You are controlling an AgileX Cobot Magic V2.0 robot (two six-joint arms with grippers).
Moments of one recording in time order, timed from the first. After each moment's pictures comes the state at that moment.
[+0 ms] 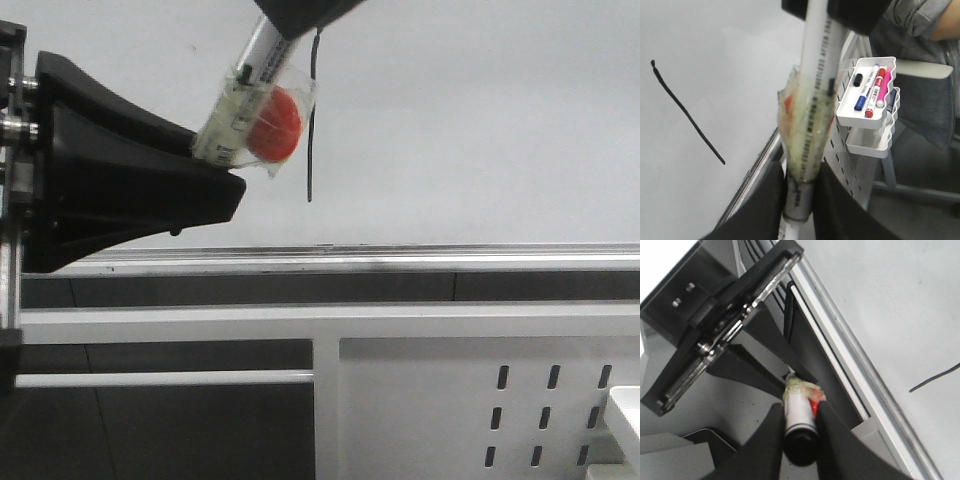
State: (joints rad) left arm -0.72 1.15 -0.36 0.61 -0.52 -0.11; right arm 0.87 1.13 -1.00 0.15 0.60 -0.34
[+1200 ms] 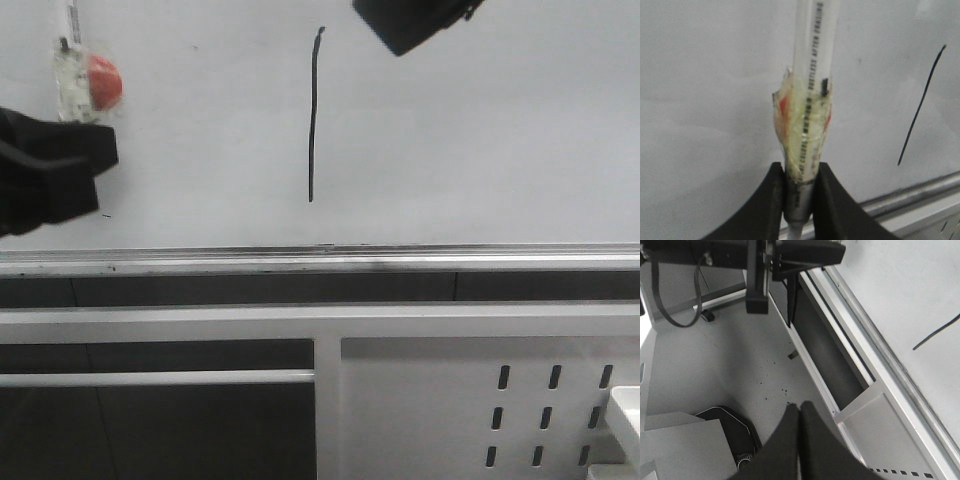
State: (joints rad) left arm -0.83 1.44 -0.20 -0.39 -1.12 0.04; right arm 0.87 1.06 -0.98 0.14 0.72 -0.28
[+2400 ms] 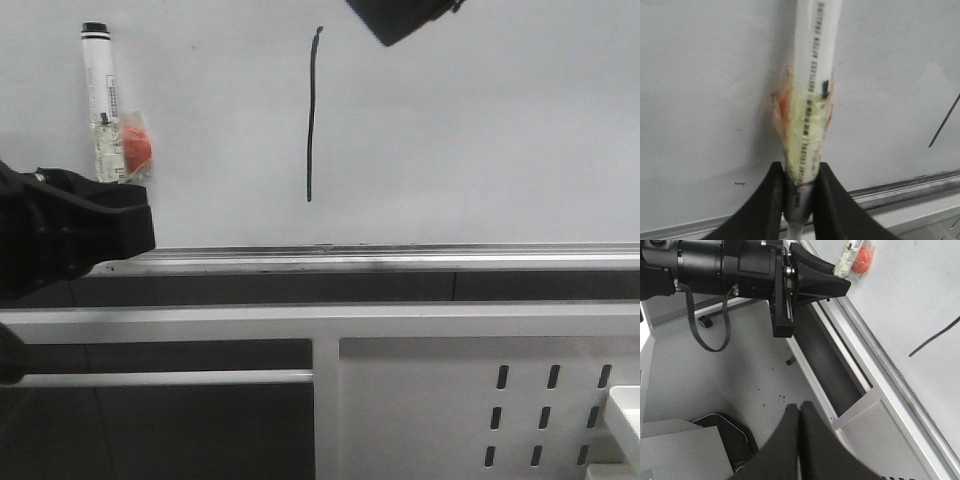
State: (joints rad) left arm -0.84 1.60 -0.26 -0.46 -1.13 -0.07; right arm 0.87 1.06 -0.97 0.13 0.69 -0.28
